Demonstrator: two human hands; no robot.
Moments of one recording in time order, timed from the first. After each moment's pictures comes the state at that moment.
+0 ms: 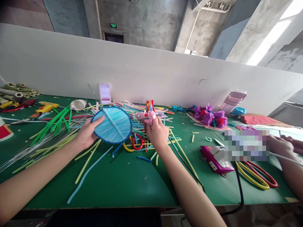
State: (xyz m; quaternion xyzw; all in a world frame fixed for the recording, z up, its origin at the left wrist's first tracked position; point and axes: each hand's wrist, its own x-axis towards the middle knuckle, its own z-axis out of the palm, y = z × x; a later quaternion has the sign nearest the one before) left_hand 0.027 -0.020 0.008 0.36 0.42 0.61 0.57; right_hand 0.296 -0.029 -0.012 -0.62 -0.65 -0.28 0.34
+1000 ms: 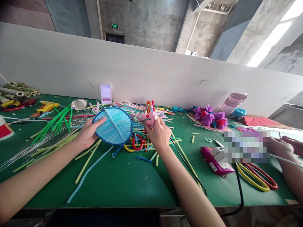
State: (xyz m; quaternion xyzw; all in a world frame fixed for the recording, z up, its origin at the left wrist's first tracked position) left_hand 0.028 -0.020 0.008 0.37 0.43 0.60 0.57; right_hand 0.288 -0.037 0.000 -0.68 -0.61 -0.24 0.34
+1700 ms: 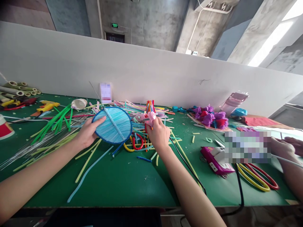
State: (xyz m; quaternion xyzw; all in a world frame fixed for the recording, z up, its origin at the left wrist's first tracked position) left_hand 0.024 -0.018 0.004 0.38 0.43 0.60 0.56; right_hand 0.294 -0.033 -0.008 -0.64 -0.65 -0.27 0.31
